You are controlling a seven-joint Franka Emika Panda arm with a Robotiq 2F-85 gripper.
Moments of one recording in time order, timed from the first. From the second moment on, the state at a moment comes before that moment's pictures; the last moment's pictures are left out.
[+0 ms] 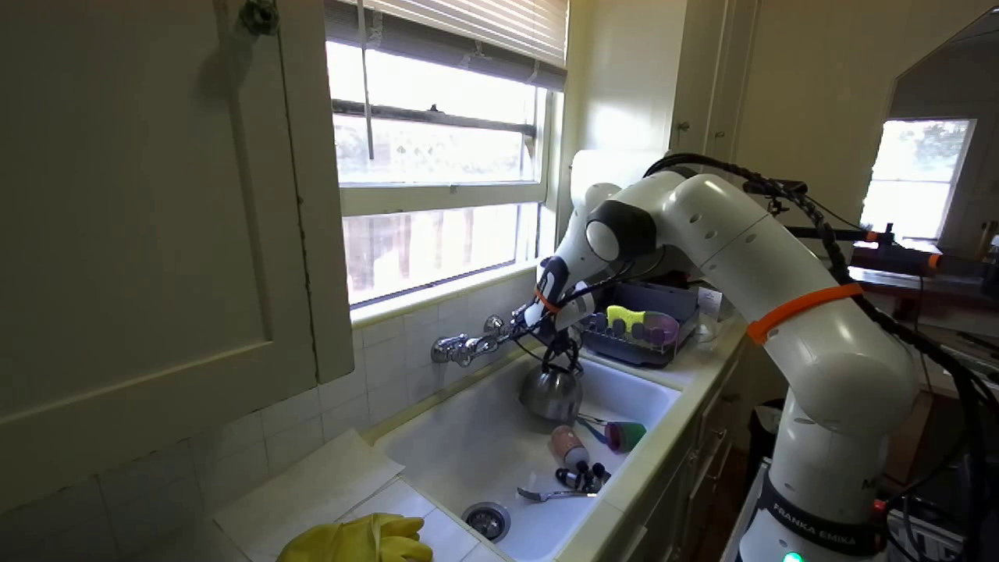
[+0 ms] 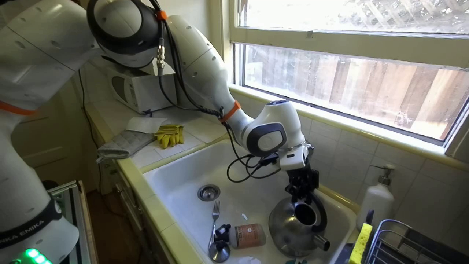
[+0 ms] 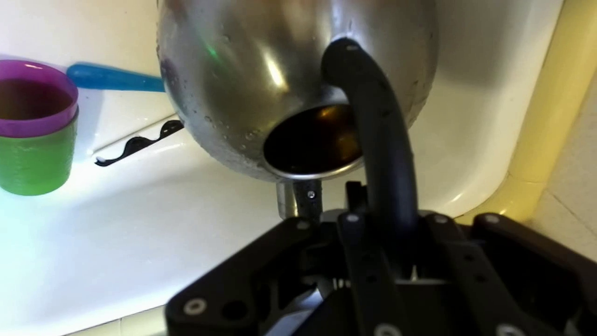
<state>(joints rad) 0.04 0.85 -0.51 -1.75 0.10 2.82 1.39</state>
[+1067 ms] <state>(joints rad) 0.10 0.88 -0.54 -1.80 0.09 2.93 1.35</state>
